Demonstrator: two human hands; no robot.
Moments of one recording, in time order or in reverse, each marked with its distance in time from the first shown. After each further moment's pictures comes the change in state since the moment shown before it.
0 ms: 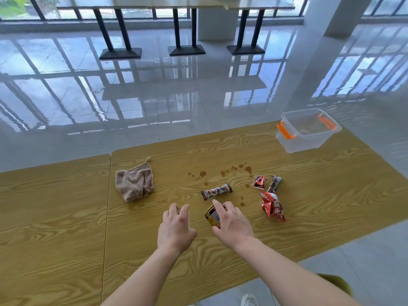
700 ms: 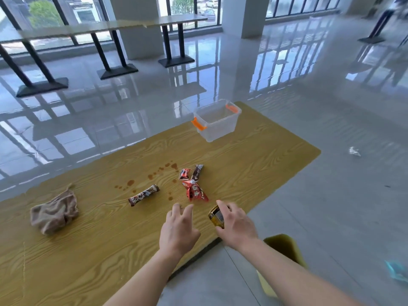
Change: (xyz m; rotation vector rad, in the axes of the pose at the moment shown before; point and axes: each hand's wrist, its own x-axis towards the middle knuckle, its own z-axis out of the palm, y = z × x) left_hand -0.053 0.097 0.015 0.062 -0.044 0.402; right_hand -0.116 0.072 -0.020 0.100 0.225 0.303
